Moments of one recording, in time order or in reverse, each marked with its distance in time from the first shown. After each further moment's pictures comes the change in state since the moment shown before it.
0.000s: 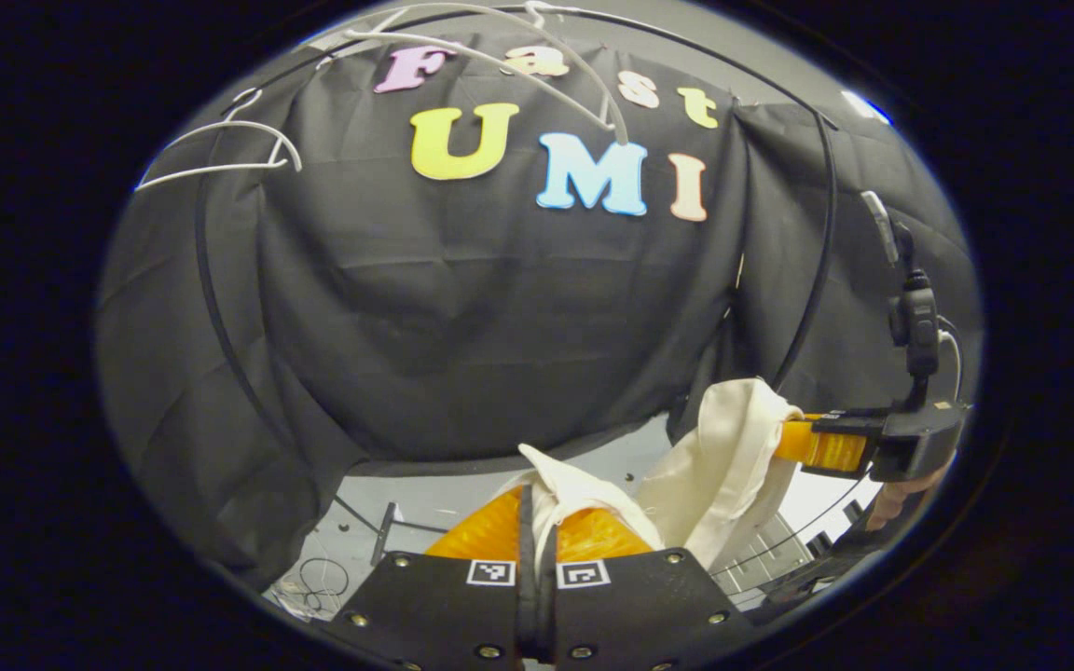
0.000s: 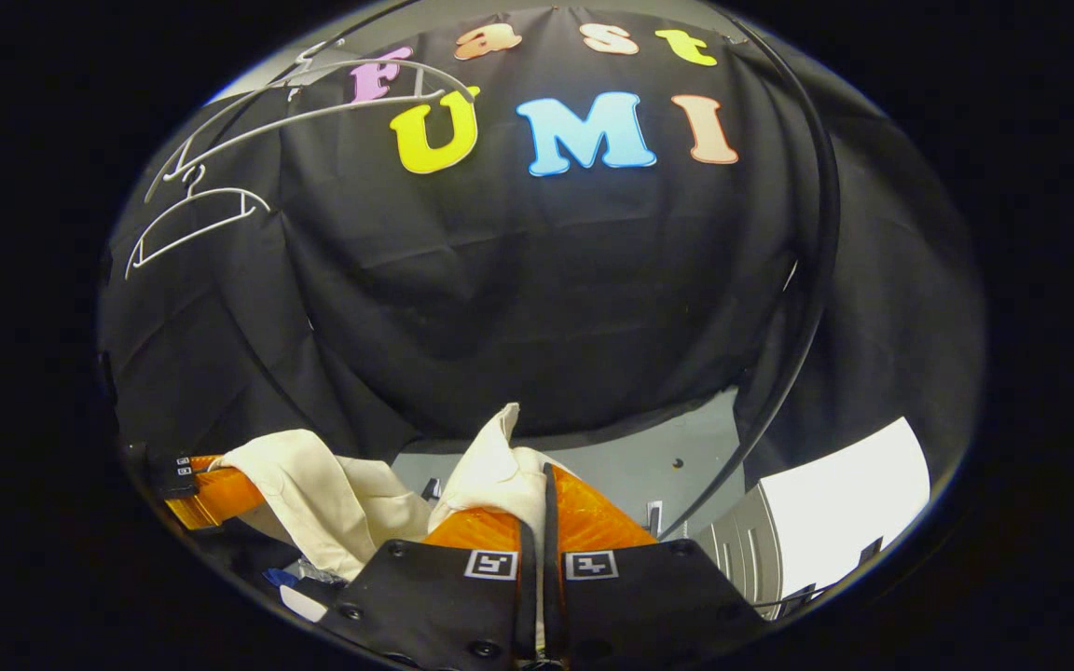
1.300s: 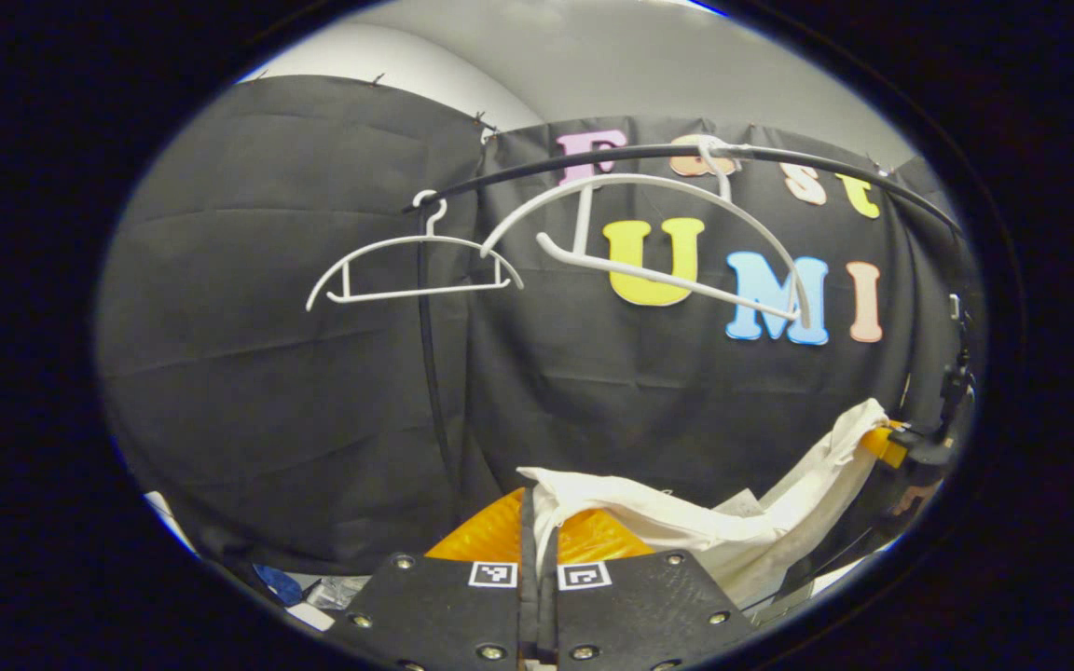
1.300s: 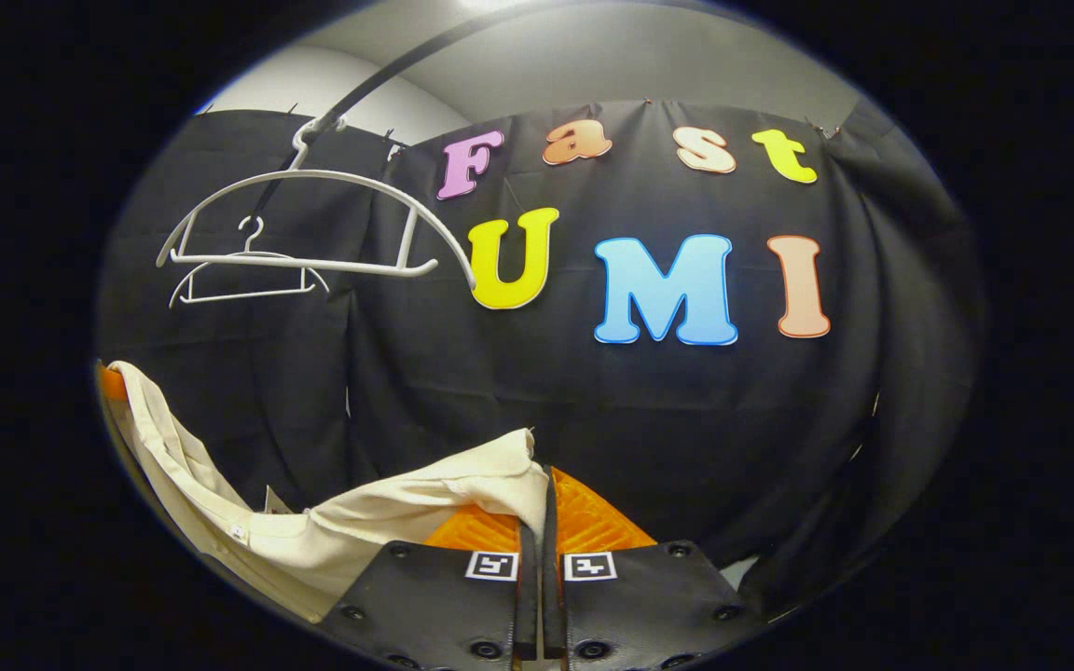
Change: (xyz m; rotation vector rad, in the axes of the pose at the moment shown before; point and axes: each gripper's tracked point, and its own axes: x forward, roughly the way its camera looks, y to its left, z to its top) left arm -0.144 0.084 0.143 -0.163 -0.301 0.594; right arm 0.028 -0.023 0.226 -0.242 -0.463 0.219
